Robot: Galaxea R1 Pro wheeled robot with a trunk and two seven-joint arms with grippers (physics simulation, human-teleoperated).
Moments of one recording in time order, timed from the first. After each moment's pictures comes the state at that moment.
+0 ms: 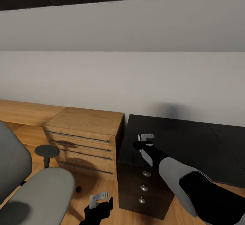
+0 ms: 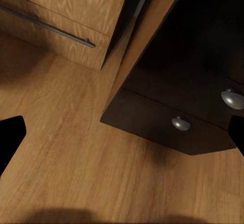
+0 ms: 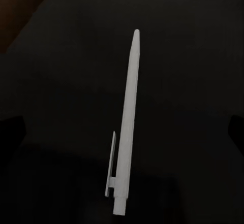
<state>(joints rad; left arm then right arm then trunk) -0.01 -0.02 -0.46 -1.34 0.52 0.24 0.45 -1.03 0.17 0.37 -0.14 -0.33 0.09 -0.19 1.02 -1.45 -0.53</state>
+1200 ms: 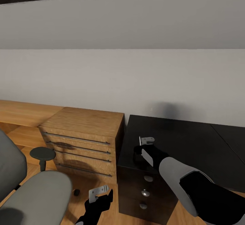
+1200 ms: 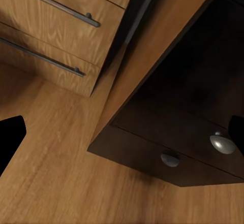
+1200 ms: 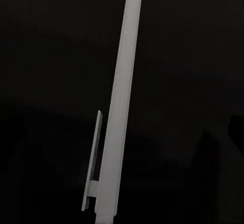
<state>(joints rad) -0.01 -0.02 -0.46 -1.40 0.53 0.21 0.44 -1.03 0.17 0.36 -0.15 -0.33 0.29 -0.19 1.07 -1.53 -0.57</state>
